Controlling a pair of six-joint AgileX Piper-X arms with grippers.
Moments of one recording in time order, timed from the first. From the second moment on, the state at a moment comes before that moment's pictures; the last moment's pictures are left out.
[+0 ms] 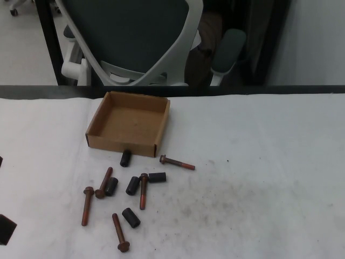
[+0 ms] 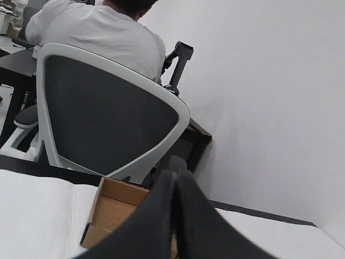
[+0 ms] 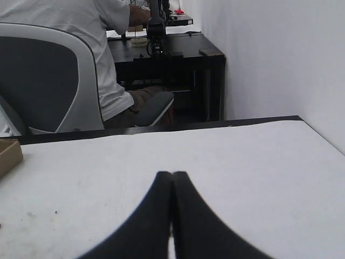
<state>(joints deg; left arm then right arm) -18.3 7.2 0.7 -11.6 -3.2 -20.6 21.7 2.2 0.6 5.6 24.4 4.1</state>
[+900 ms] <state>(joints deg) -18.3 7.2 0.7 -11.6 -3.8 -20.6 21.7 2.2 0.6 5.1 24.0 14.2</state>
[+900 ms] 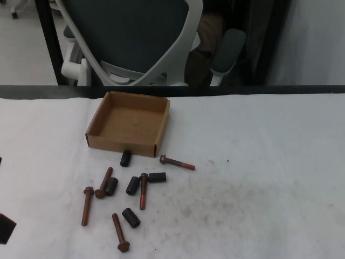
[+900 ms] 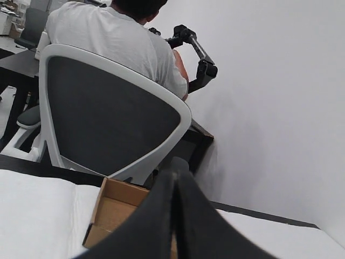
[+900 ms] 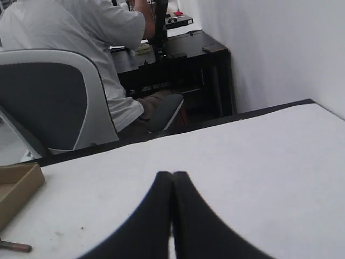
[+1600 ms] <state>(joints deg) -18.3 11.8 -0.7 5.8 5.9 -17.1 21.7 18.2 -1.8 7.3 -10.8 13.4</state>
